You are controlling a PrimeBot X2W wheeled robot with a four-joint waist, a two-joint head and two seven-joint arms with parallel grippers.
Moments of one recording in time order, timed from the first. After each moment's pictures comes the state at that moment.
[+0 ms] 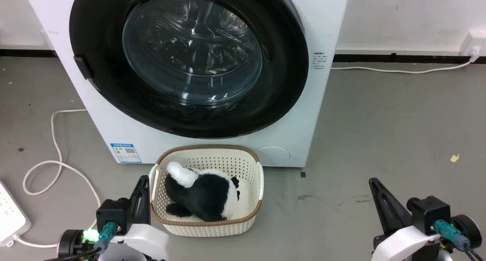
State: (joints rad) left arm 0.00 0.05 0.00 0.00 -0.01 0.01 0.00; right arm 0.01 -0.06 0.00 0.00 0.01 0.13 0.00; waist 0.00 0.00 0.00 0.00
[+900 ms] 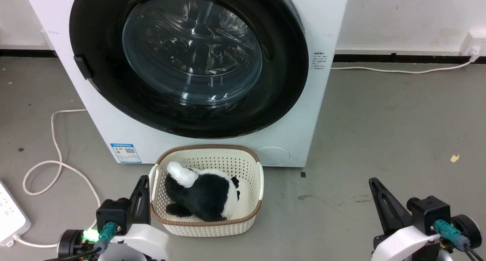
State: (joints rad) left arm 0.00 0.05 0.00 0.00 -0.01 0.01 0.00; right arm 0.01 -0.06 0.00 0.00 0.01 0.13 0.00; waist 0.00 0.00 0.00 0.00
